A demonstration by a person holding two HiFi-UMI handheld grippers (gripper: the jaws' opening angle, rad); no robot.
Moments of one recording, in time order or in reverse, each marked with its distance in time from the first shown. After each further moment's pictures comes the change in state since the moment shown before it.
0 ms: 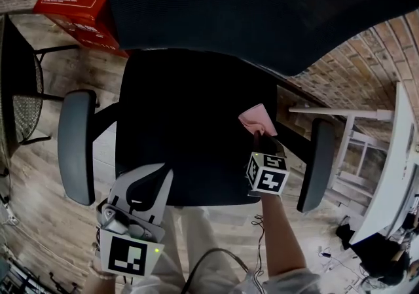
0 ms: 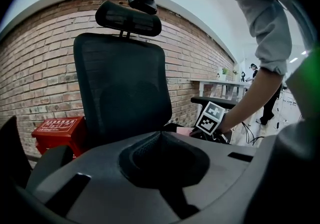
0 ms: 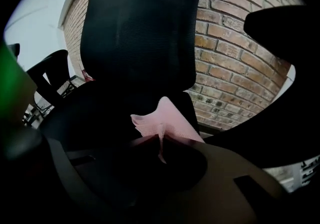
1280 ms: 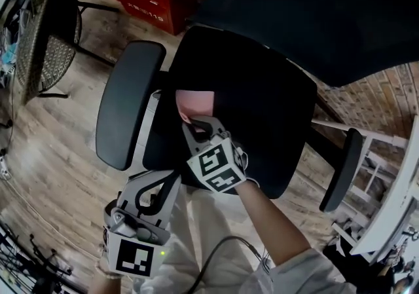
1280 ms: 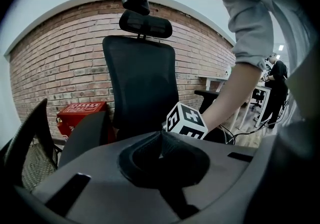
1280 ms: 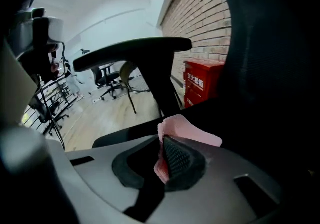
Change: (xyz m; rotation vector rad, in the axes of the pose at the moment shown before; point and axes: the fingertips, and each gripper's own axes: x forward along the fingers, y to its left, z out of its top) left arm -0.108 0.002 -0.073 -0.105 0.067 0.121; right arm -0.049 0.358 0.009 -0.675 -0.114 0.765
